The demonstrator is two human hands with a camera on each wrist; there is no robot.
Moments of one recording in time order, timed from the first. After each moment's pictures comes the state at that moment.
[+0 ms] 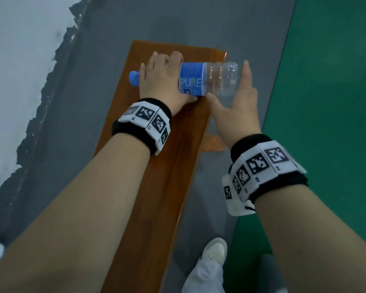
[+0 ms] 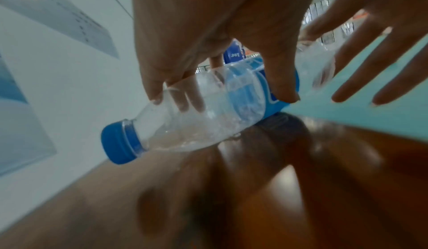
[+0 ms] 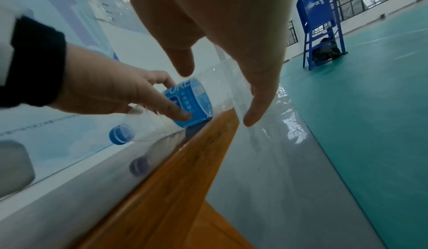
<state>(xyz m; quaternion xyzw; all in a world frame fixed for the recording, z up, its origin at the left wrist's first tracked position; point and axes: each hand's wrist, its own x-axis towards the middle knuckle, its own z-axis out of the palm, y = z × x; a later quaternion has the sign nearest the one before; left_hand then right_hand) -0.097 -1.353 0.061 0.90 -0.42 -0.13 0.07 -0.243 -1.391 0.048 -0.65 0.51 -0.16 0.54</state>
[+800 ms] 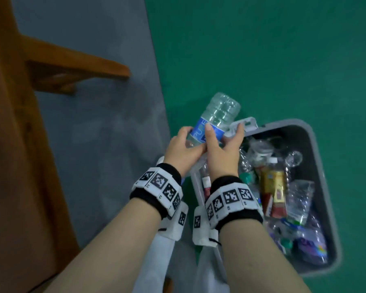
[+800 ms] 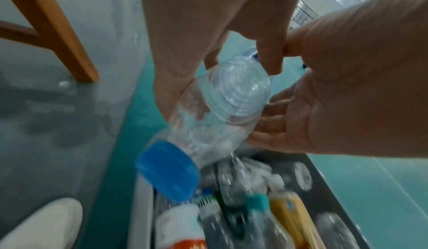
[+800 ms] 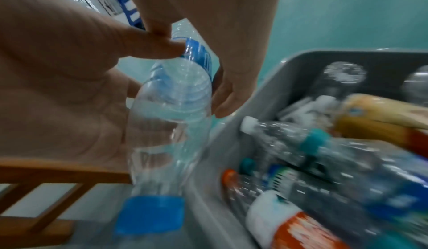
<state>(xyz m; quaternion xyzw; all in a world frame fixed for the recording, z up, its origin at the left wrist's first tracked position) -0.541 -1.170 -0.043 0.75 -0.26 -0.59 0.14 -0.631 -1.172 -0.049 -0.21 0.74 -0.27 0.58</state>
